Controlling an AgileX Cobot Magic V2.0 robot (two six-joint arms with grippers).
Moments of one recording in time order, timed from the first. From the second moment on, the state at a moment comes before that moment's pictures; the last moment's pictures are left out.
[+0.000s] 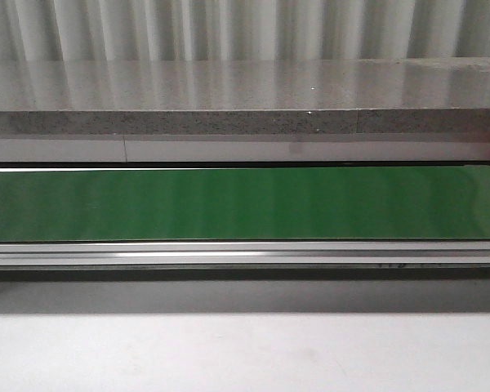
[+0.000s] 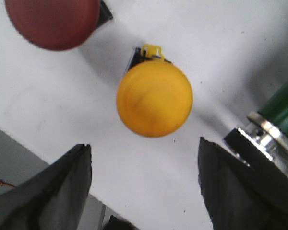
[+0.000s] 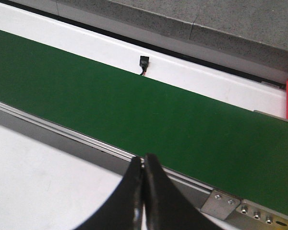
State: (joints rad) left arm 0.53 1.53 -0.94 -0.10 0.95 -0.14; right arm 0.03 0.37 -0.48 0.41 0.64 -0.47
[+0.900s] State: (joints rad) left arm 0.53 1.66 -1.02 -0.11 0.89 -0.12; right arm 0.03 0.37 -0.48 0.41 0.64 -0.47
